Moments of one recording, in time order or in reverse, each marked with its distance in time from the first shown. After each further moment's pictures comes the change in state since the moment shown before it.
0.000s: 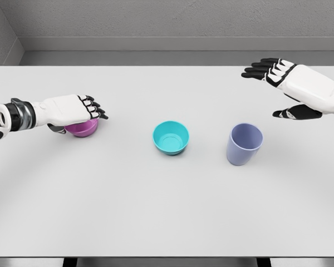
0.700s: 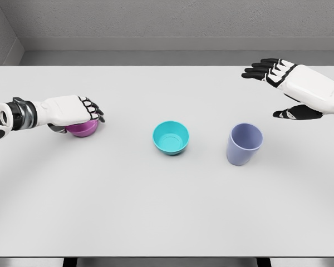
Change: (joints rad) left arm -0.009 -0.008 -0.001 0.000 -0.010 0.000 -0.038; right arm 0.002 -0.002 0.000 -0.002 0.000 0.000 0.000
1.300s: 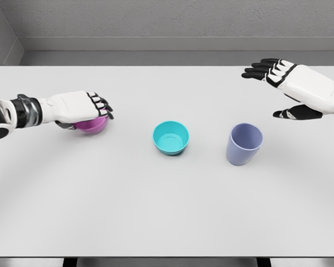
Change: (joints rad) left arm -0.005 -0.014 0.013 -0.061 0.044 0.000 0.007; right arm 0.000 0.000 0.000 0.000 0.000 0.000 0.000
